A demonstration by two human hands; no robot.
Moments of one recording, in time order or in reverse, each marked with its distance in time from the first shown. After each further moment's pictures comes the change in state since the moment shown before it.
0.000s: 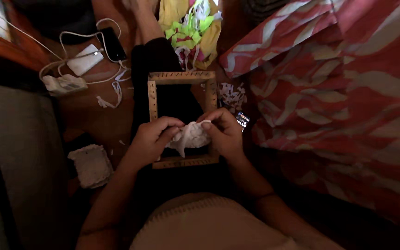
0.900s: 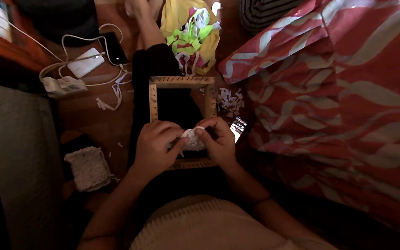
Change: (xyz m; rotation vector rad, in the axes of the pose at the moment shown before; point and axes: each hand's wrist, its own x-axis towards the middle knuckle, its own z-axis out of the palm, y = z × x) left_hand -0.008 0.005 0.020 0.356 0.181 0.087; right_hand -0.007 -0.001 0.017 -0.107 0.053 -0.028
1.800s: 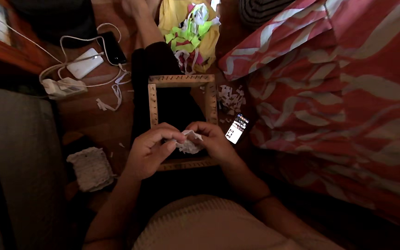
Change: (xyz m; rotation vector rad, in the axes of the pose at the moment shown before) left_hand -0.003 -0.006 -0.014 -0.786 -0.077 -0.070; right_hand 0.007 -0.001 -0.001 0.324 -0.266 0.477
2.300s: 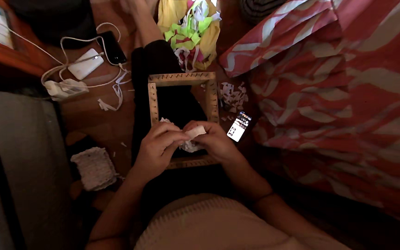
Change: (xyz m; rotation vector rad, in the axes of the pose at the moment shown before) left_hand -0.001 -0.007 0.009 0.494 0.027 0.095; right_hand 0.002 0.002 0.000 0.176 0.001 0.104
